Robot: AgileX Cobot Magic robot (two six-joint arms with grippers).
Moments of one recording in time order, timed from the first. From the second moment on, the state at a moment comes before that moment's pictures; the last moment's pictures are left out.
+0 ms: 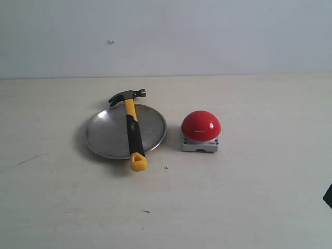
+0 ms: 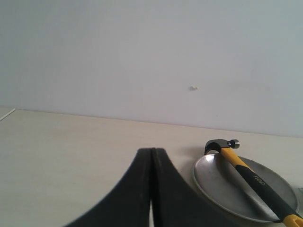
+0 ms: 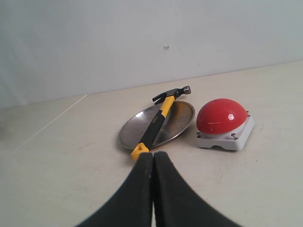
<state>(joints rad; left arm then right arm) -0.06 0.01 0.00 0.02 0.09 -0.13 0.26 0.01 0.00 0.84 0.29 -0.44</state>
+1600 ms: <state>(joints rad) -0.06 0.01 0.00 0.02 0.09 -0.13 -0.03 0.01 0.00 0.79 -0.14 -0.76</state>
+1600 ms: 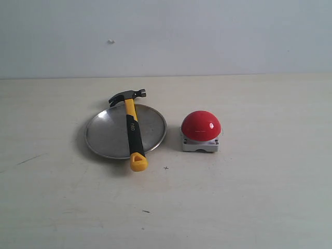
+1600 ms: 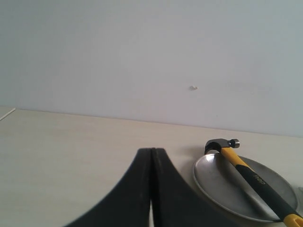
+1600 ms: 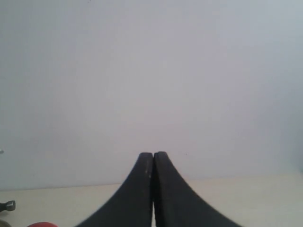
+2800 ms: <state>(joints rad) -0.06 0.01 0.00 0.02 0.09 -0.13 -0.03 0.01 0.00 -0.07 0.06 0.01</state>
